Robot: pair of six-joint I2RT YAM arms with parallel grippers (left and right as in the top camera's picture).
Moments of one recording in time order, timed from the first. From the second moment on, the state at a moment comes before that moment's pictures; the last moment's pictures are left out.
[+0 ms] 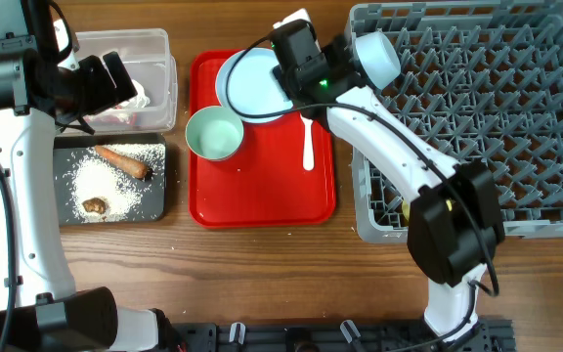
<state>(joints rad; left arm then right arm) 0.15 1.62 1.84 -1.33 0.05 -0.29 0.57 2.03 1.69 -0.53 0.41 0.01</state>
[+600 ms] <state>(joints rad) 0.15 1.62 1.84 -1.33 0.05 -0.29 0.72 2.19 1.69 -0.56 -0.18 0.70</state>
